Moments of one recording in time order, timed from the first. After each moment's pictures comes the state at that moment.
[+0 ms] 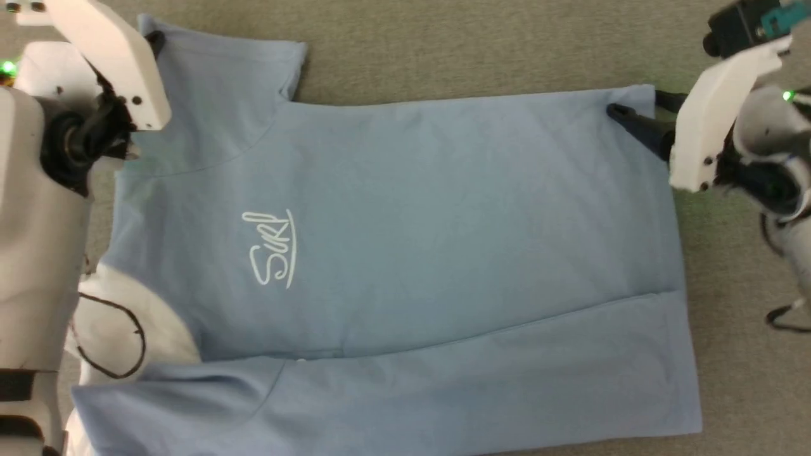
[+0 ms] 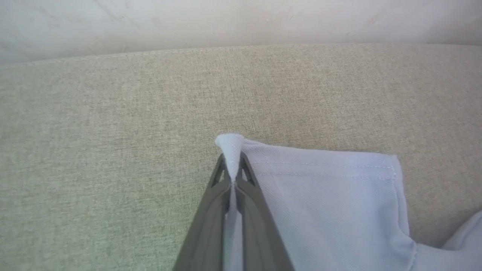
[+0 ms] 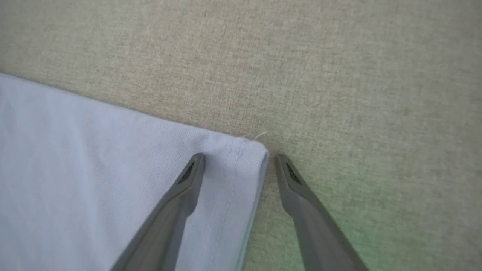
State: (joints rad) left arm -0.97 0.49 -0.32 0.48 -0.66 0.03 0.62; right arm -0.84 -0.43 0.39 0.43 0.73 0.13 0.64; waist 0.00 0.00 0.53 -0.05
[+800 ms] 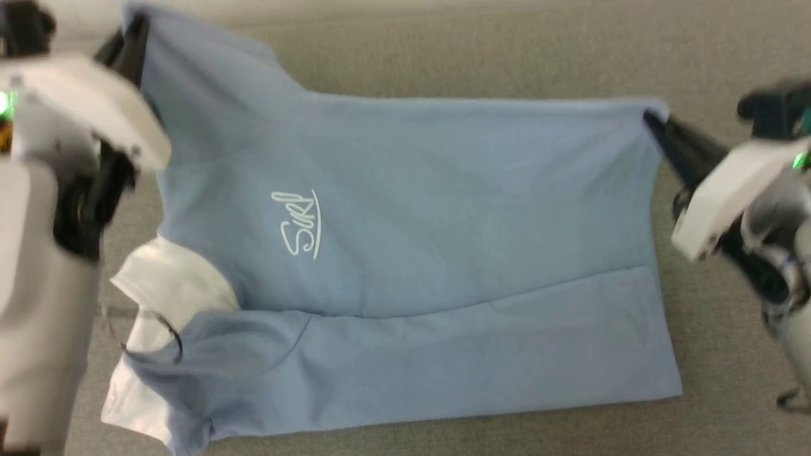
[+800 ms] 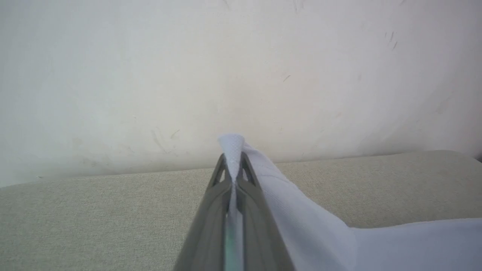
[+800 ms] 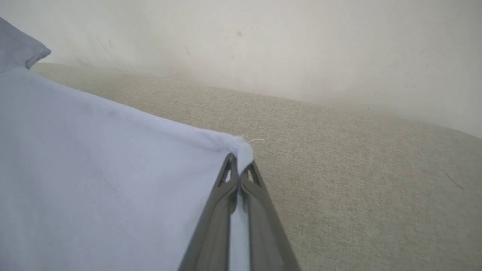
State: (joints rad) left arm -0.81 0.48 -0.25 0.31 -0.64 0.03 0.26; right arm -0.65 -0.49 0.36 0.29 0.64 0.13 0.23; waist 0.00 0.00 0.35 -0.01
